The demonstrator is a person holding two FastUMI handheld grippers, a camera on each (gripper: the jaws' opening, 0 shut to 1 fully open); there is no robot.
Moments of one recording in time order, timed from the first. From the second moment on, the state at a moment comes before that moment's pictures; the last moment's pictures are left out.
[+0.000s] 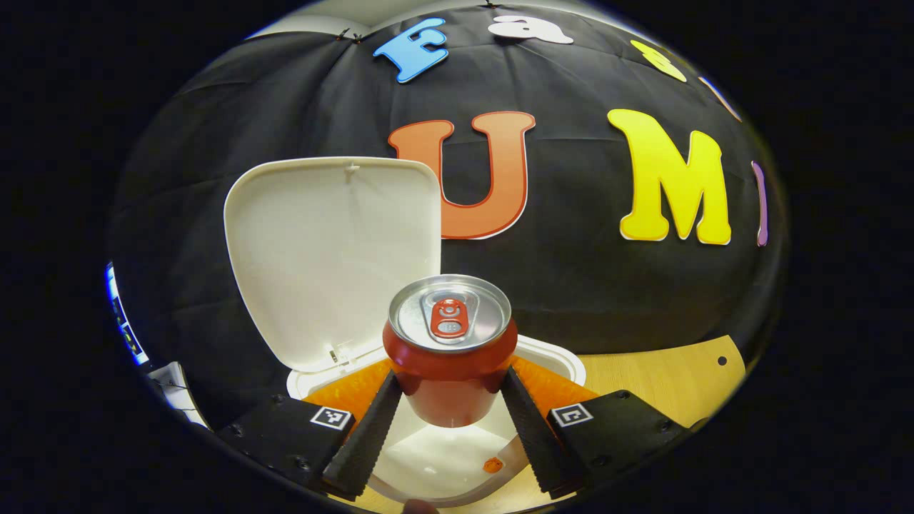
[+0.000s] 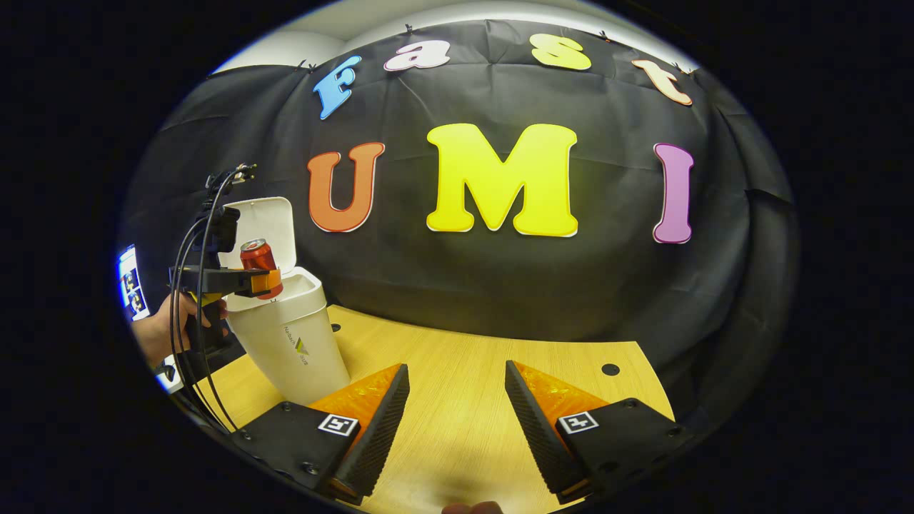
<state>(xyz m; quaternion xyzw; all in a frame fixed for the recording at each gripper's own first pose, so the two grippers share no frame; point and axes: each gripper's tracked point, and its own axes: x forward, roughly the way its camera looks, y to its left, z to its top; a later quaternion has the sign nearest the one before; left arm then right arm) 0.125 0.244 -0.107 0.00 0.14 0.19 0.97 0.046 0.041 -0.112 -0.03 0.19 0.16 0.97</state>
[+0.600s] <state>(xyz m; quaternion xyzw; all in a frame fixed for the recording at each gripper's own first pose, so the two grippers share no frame) 0.113 0.248 -0.063 0.01 0.10 0.24 0.97 0.034 0.035 -0.113 -0.02 0.20 0.16 0.97</state>
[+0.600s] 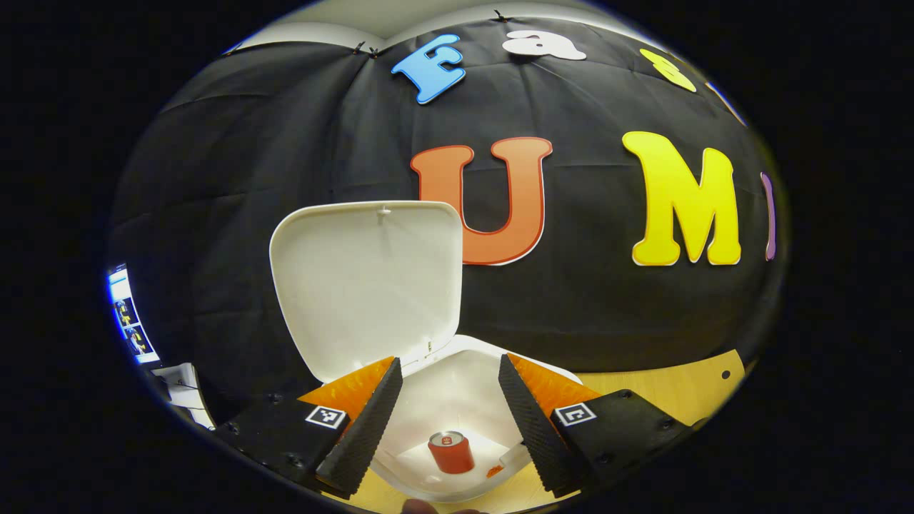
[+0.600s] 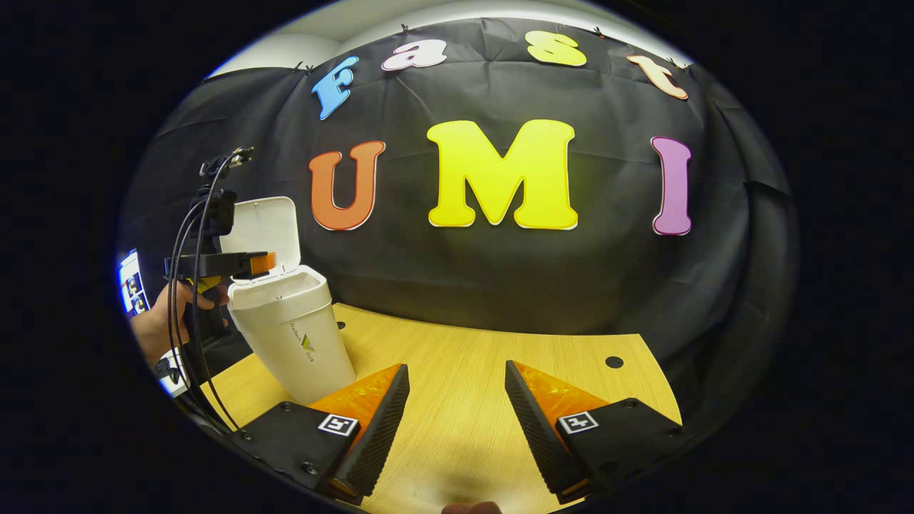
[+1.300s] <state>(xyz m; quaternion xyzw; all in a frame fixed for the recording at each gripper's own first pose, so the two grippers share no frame) 0.141 0.274 0.086 -0.02 0.00 0.34 0.94 0.041 -0.014 -0.056 0.01 0.16 0.16 0.97</state>
